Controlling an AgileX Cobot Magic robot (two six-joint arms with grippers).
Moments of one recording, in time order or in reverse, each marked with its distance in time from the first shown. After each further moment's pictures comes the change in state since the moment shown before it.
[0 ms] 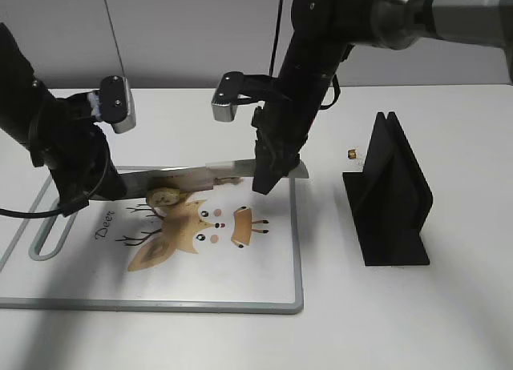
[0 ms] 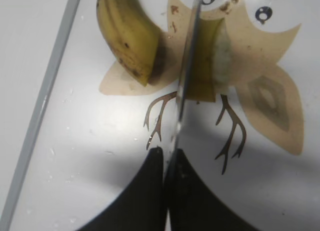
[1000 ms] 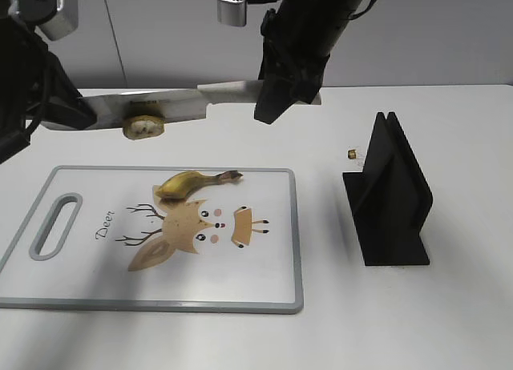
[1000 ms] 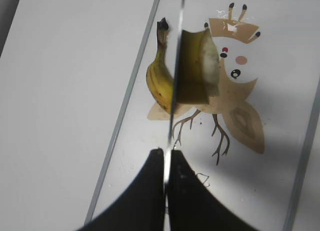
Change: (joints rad) left arm 0.000 -0.367 0.000 -0.011 0.129 -0.011; right arm 0.002 -0.262 0.000 0.003 0.052 -0.058
